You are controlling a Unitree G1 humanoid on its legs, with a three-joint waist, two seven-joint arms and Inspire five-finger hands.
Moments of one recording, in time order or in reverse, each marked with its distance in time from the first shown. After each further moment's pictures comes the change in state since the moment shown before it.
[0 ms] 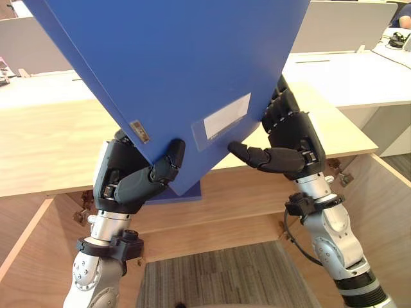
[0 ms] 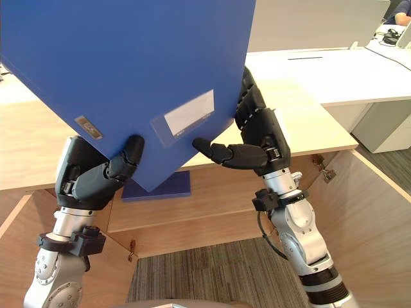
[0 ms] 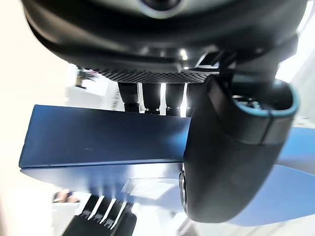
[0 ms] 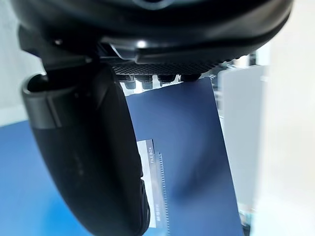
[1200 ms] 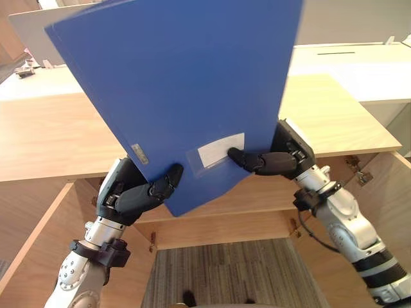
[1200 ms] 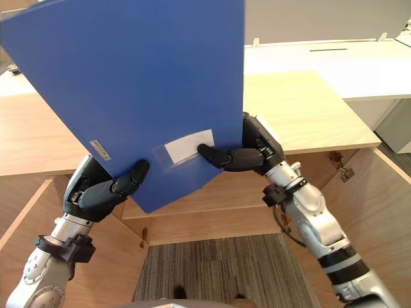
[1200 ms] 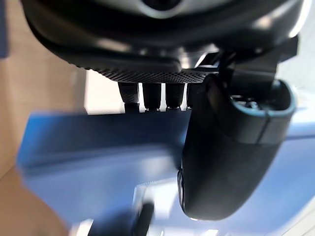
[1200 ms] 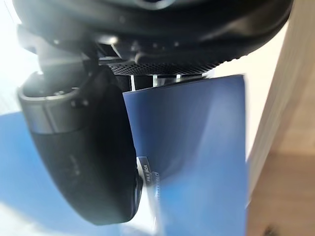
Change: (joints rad) left arm 0.018 -0.065 0.077 0.096 0.034 0.003 -0.084; right arm -0.052 -0.014 0.035 0.045 0.078 0.009 0.159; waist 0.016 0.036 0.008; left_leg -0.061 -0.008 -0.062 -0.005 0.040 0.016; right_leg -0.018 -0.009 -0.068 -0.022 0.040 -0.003
